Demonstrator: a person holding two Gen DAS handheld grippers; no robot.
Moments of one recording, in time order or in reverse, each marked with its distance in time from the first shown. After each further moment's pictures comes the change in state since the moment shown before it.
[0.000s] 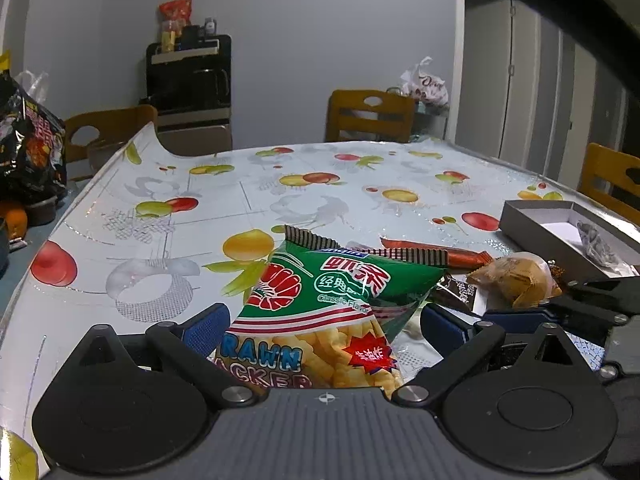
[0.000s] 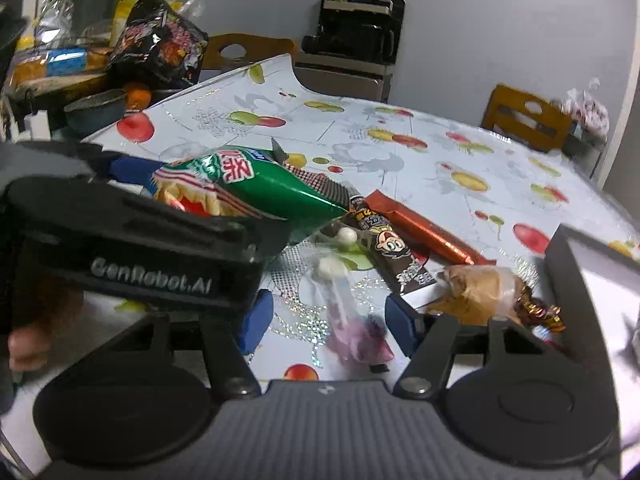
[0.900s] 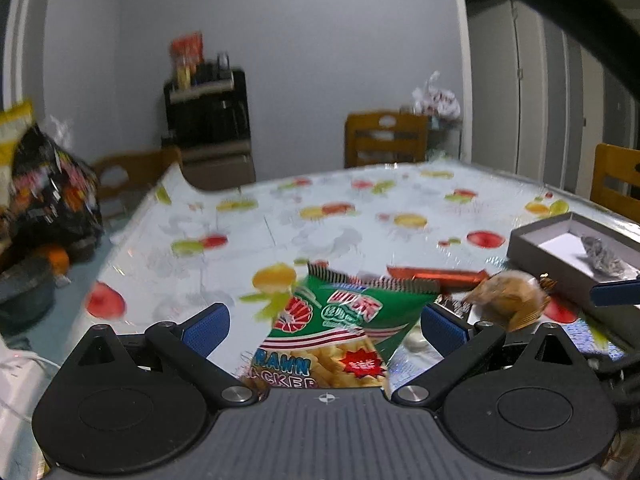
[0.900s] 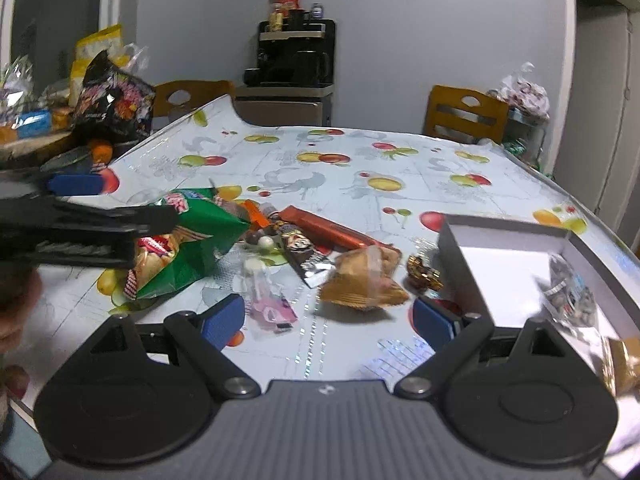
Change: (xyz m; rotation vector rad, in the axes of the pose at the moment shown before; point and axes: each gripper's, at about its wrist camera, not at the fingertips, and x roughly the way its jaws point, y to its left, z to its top) left arm -0.037 -0.012 0.016 0.047 -0.044 0.092; right arm -0.085 -0.040 -0.020 0.116 -0.077 -0.101
